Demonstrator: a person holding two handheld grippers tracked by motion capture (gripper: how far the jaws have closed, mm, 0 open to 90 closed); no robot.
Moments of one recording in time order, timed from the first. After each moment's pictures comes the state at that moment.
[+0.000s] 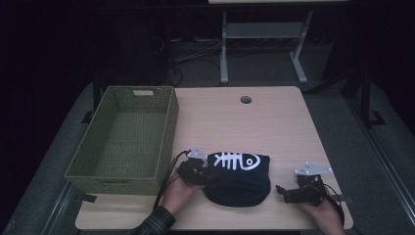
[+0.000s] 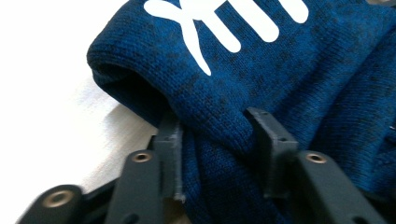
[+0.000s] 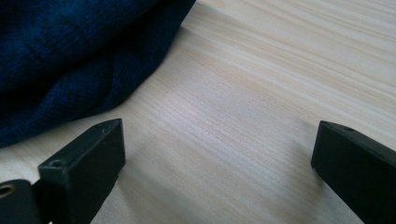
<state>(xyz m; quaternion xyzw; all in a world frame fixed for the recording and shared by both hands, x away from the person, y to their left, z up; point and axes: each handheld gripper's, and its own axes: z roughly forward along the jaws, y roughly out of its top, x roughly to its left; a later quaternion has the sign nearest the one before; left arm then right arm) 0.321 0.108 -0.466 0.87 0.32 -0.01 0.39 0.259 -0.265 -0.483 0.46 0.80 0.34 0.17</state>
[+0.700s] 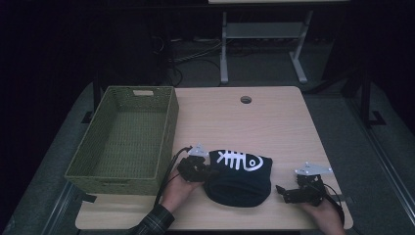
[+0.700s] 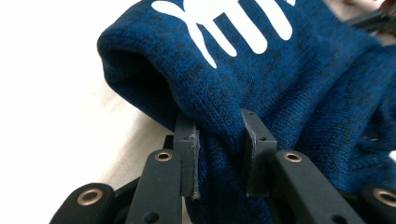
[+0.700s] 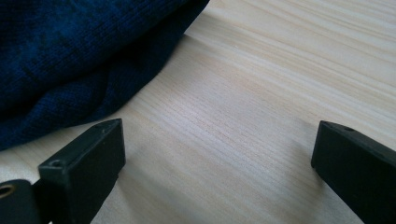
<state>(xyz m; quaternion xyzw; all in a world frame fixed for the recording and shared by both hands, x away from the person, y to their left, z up) 0.320 0.107 -0.444 0.87 0.30 0.01 0.40 0.259 -0.265 -0.483 0.46 0.80 0.34 0.18</state>
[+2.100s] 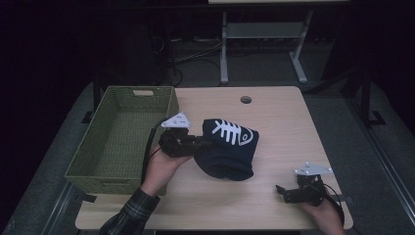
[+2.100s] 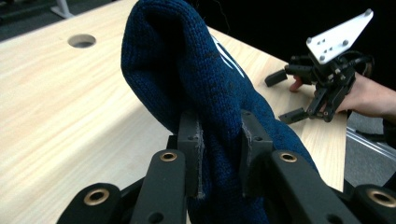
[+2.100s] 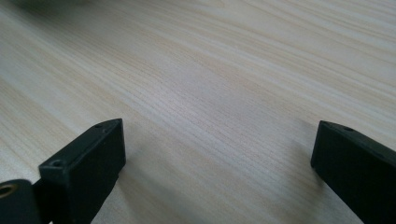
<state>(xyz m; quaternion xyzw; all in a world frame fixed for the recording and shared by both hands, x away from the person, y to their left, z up) 0.330 0.140 -0.331 0.83 0.26 0.05 0.49 0.259 -0.265 -0.483 0.46 0.80 0.34 0.17</state>
